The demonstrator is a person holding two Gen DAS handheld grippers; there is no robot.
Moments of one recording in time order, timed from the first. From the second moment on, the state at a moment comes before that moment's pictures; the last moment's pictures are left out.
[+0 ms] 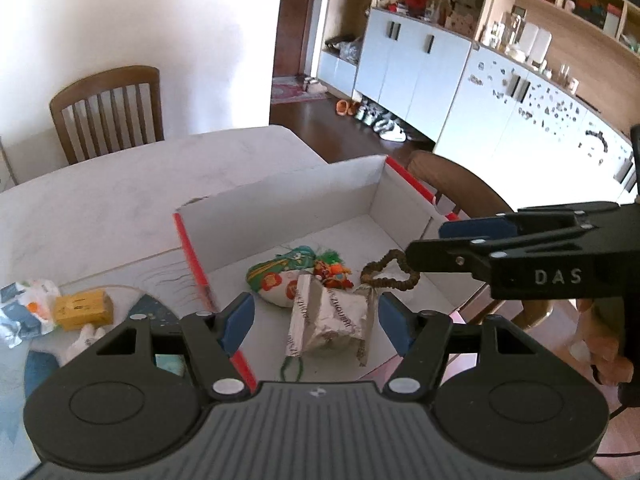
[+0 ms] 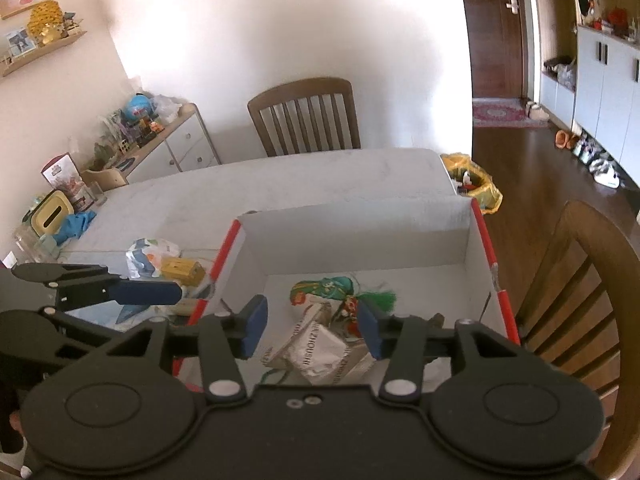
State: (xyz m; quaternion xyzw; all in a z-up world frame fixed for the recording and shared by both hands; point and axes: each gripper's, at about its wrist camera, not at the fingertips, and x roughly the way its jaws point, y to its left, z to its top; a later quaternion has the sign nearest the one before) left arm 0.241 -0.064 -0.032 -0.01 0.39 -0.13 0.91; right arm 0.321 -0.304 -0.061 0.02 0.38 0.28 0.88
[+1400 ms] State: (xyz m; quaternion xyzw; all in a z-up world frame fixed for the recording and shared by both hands) left arm 0.197 0.203 -0.055 -0.03 0.34 -0.02 0.94; right arm 0.240 -0.107 -0.083 0.00 0.39 0.28 0.88
